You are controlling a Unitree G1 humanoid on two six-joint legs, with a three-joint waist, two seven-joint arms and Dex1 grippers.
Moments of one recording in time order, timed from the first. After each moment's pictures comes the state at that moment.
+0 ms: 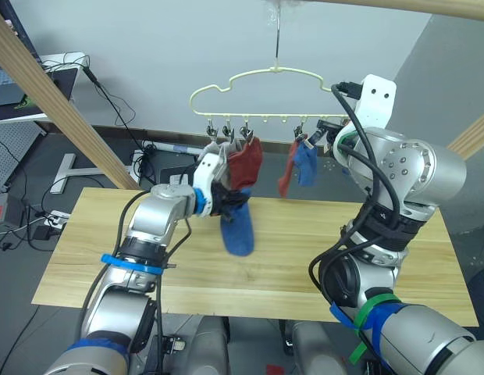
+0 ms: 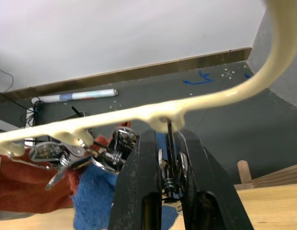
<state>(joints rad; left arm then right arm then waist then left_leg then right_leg) -0.76 0.37 -0.13 0.20 -0.21 0.78 -0.89 -1.13 0.14 -0.45 -0.33 -0.02 1.61 -0.21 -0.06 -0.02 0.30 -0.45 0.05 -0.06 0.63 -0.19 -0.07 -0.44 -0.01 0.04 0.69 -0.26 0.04</state>
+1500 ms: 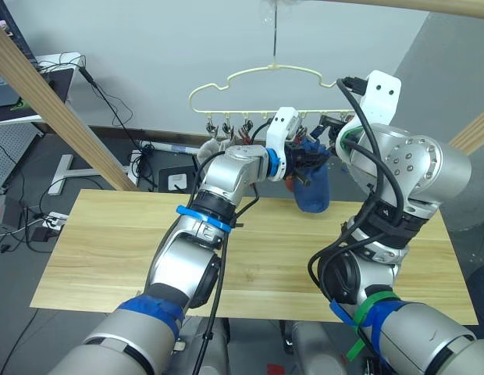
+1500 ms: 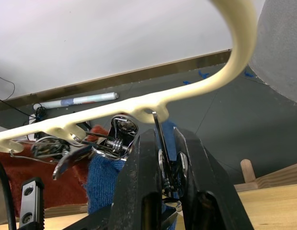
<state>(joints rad) -1.14 0.03 -0.13 0.64 -0.24 0.58 -0.78 -1.15 0.15 -0.48 -0.33 -0.02 1.61 -0.22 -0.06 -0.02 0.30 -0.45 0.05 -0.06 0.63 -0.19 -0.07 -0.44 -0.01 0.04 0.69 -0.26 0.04</state>
